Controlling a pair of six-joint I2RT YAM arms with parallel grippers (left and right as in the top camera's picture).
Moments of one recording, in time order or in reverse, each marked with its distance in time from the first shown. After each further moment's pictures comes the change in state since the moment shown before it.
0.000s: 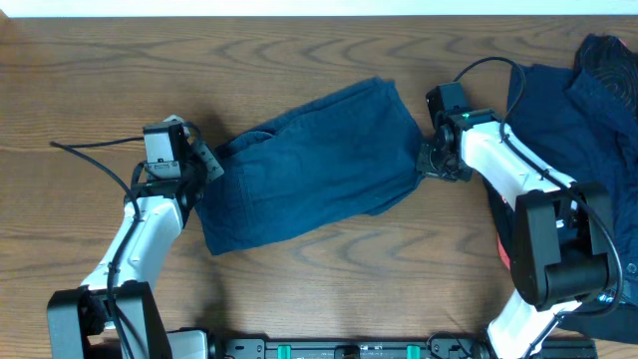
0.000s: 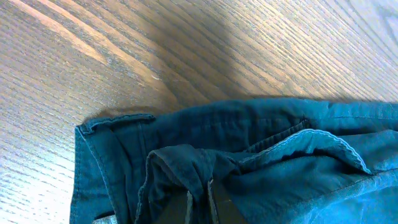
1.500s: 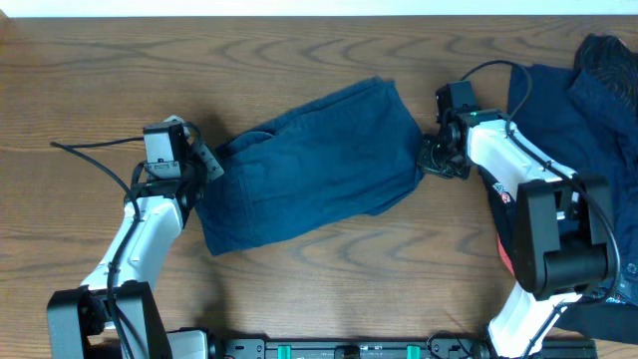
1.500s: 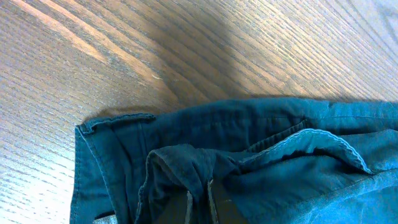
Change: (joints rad) left arm 0.000 0.000 0.000 -0.002 0.000 0.000; right arm -0.051 0.044 0.000 0.076 -0.151 -0.018
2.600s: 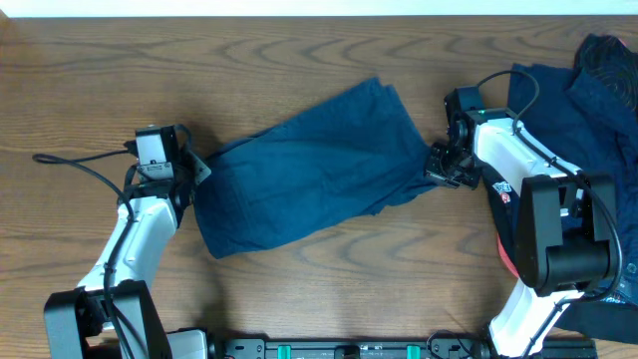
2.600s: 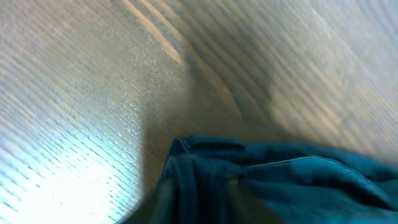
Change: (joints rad) left arm 0.043 0.000 0.000 -0.045 -0.132 -0.123; right arm -0.043 0.015 0.005 -0.137 0.023 0.047
